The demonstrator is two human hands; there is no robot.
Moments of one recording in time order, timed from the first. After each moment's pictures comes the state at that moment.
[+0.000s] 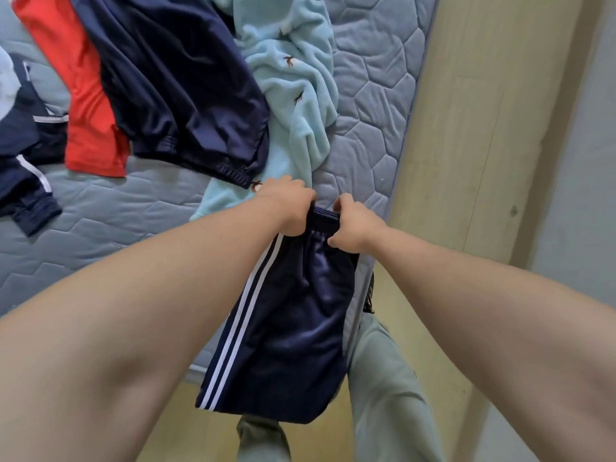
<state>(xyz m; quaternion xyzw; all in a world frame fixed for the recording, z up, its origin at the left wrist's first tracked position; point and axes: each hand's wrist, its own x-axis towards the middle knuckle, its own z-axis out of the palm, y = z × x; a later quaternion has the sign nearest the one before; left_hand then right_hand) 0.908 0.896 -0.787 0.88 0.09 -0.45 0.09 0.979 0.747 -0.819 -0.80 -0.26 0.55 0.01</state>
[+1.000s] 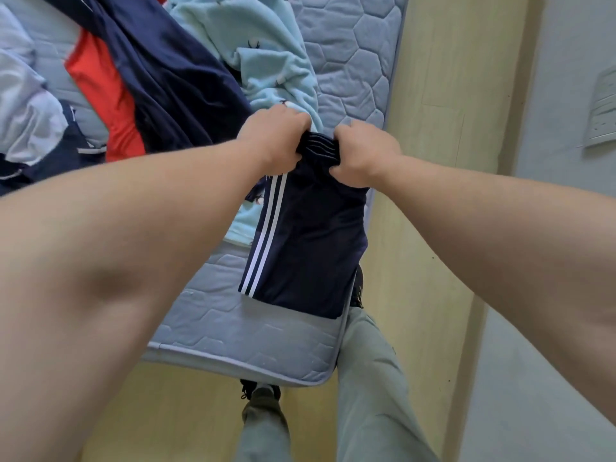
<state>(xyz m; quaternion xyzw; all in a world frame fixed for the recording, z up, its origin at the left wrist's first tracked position) 0.977 0.953 -0.662 0.96 0.12 -0.21 0.11 1.080 0.798 -0.680 -0.85 -0.42 0.33 0.01</state>
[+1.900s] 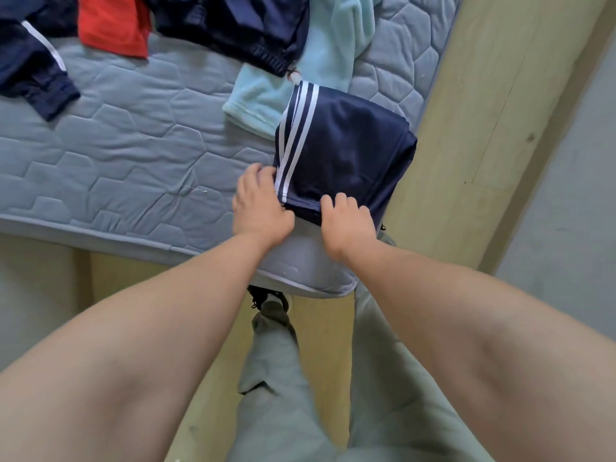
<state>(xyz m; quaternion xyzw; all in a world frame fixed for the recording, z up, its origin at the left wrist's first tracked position) 0.680 0.818 -0.753 0.82 0.46 -0.22 0.26 0.778 0.687 -0.766 -0.80 -0.42 0.42 -0.12</state>
